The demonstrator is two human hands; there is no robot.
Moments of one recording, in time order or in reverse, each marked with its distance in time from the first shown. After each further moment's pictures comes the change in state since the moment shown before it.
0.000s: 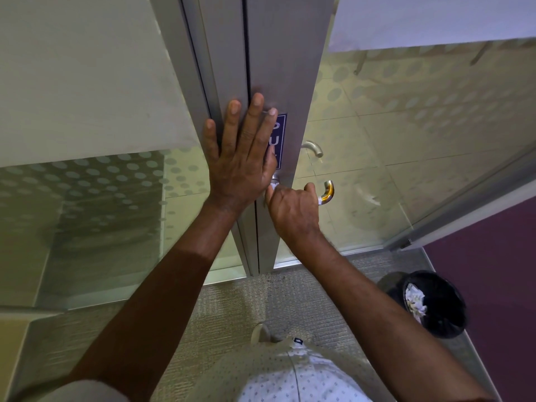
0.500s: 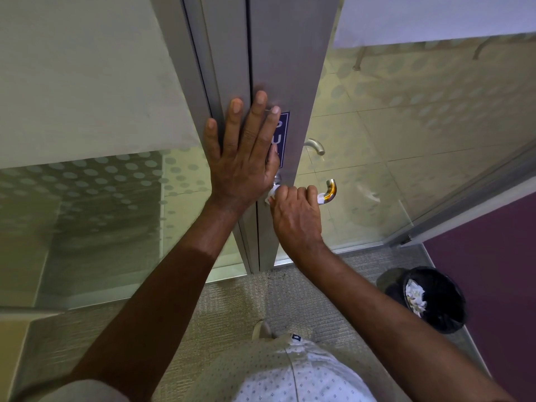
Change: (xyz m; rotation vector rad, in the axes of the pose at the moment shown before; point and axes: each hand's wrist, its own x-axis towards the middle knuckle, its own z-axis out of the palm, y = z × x) left_hand -0.001 0.000 0.003 0.003 0.014 0.005; right_hand -0.015 -0.009 0.019 -0.035 0.115 0.112
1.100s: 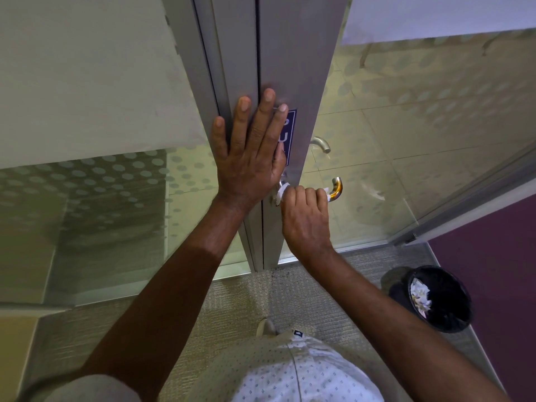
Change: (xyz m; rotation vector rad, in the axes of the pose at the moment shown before) left_hand 0.004 0.001 -0.007 -0.048 -0.036 -0.009; right_hand -0.016 0.009 0.012 0.136 0.111 0.017
